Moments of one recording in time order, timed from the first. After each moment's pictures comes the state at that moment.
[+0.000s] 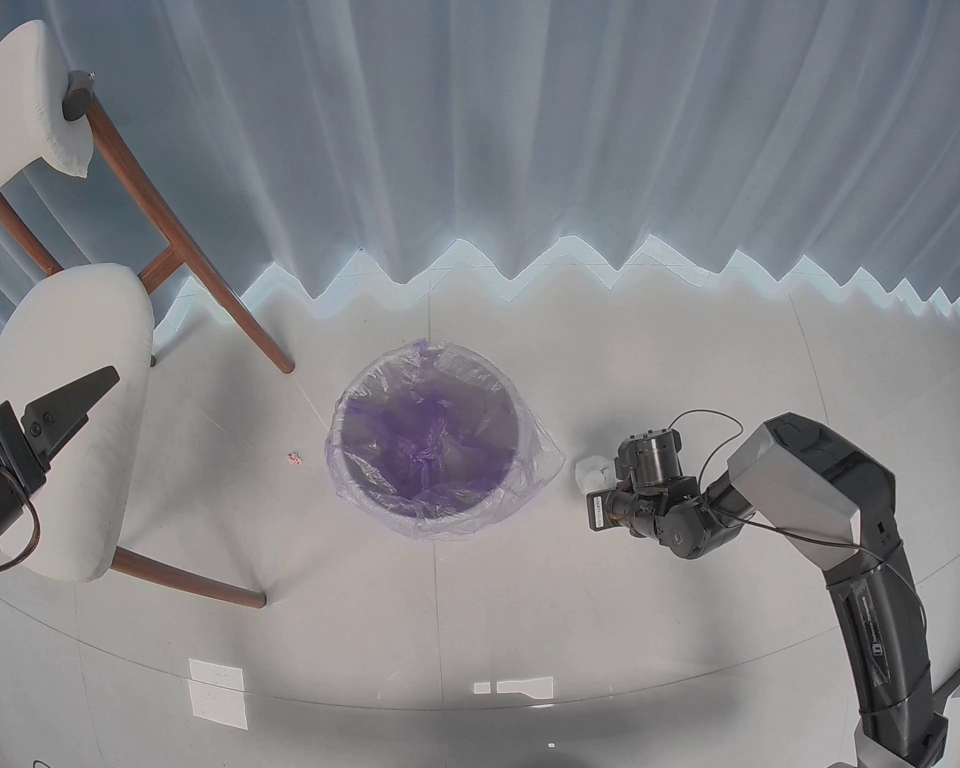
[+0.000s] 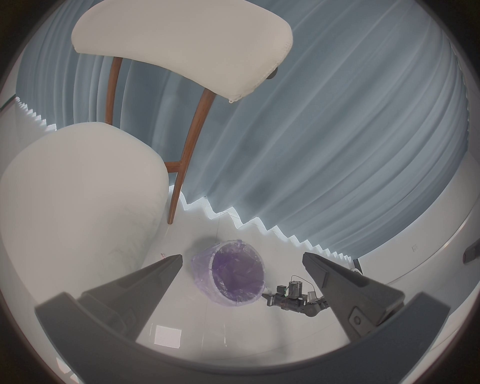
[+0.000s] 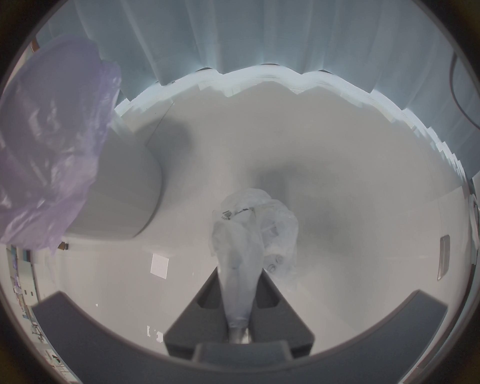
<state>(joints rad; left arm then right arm) 0.10 0.97 -0.54 -0.39 -0.44 -0.48 0.22 2.64 -1.49 -0.52 -0.11 0.06</state>
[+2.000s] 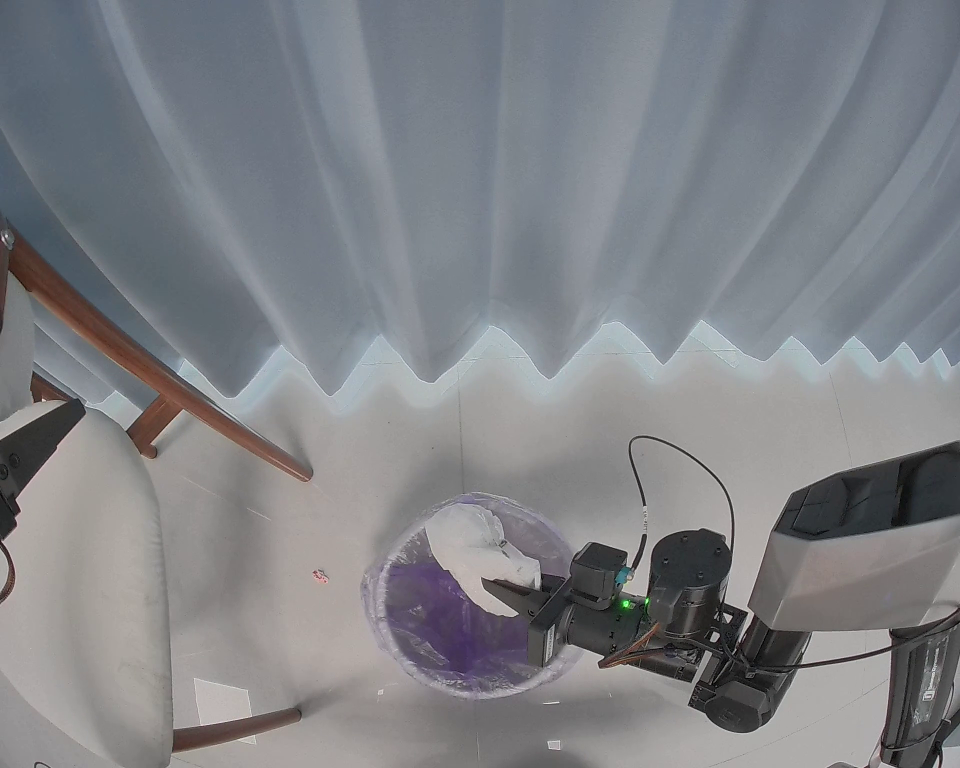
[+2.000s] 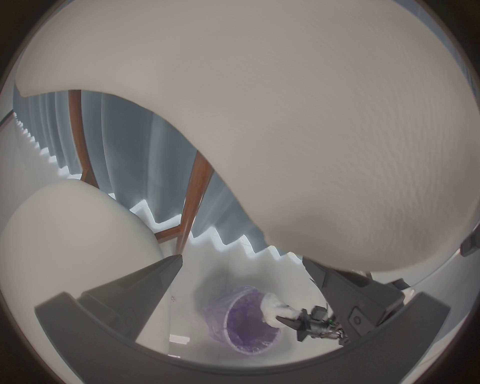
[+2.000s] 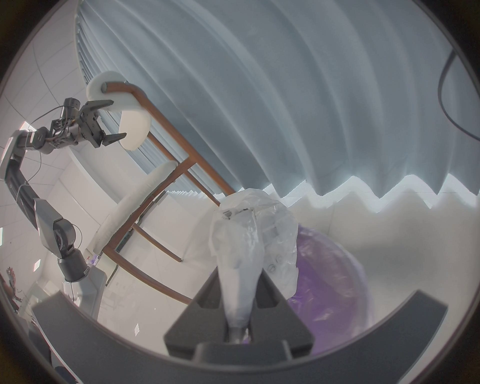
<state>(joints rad) 0.10 0.81 -0.56 -0.20 -0.38 -0.44 0.62 2.27 -0.54 -1.55 0.20 0.10</state>
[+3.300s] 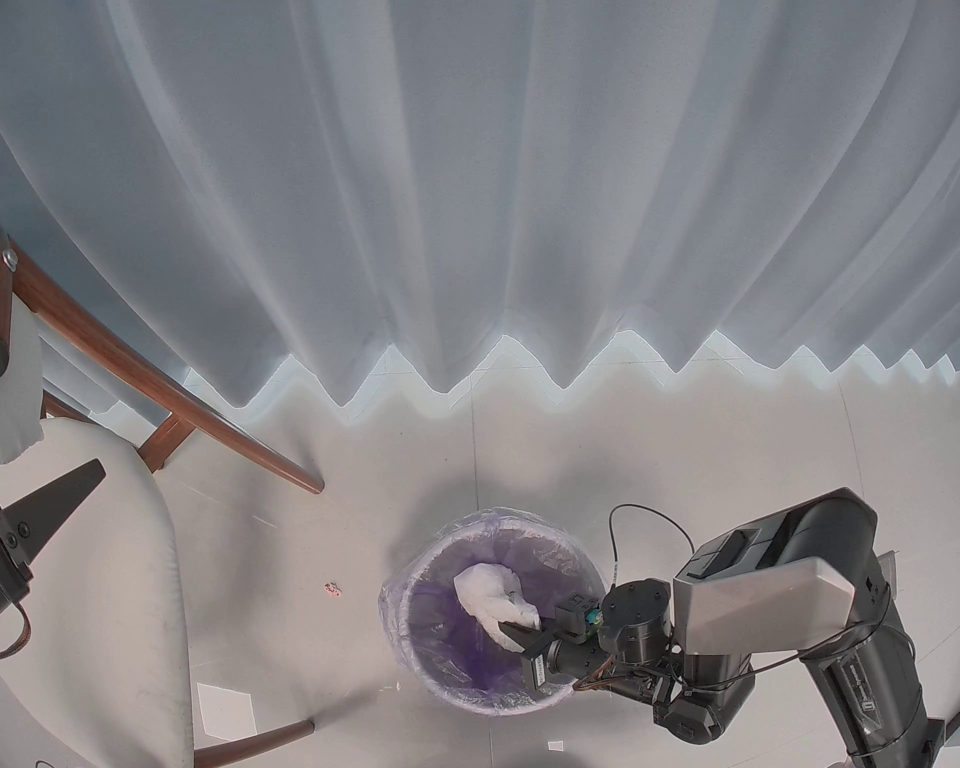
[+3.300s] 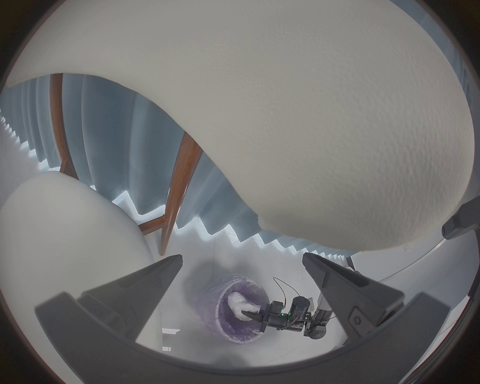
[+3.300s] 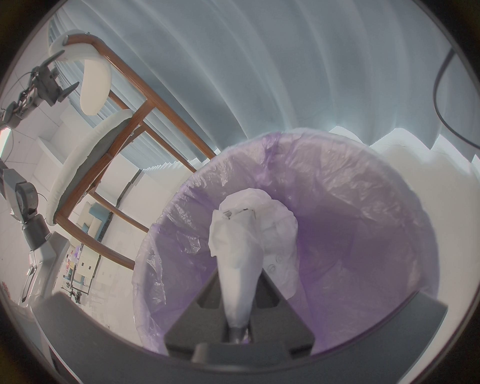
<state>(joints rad) 0.01 0.75 -0.49 -0.19 -0.45 -0.45 0.59 2.56 -0.62 -1.55 0.10 0.11</state>
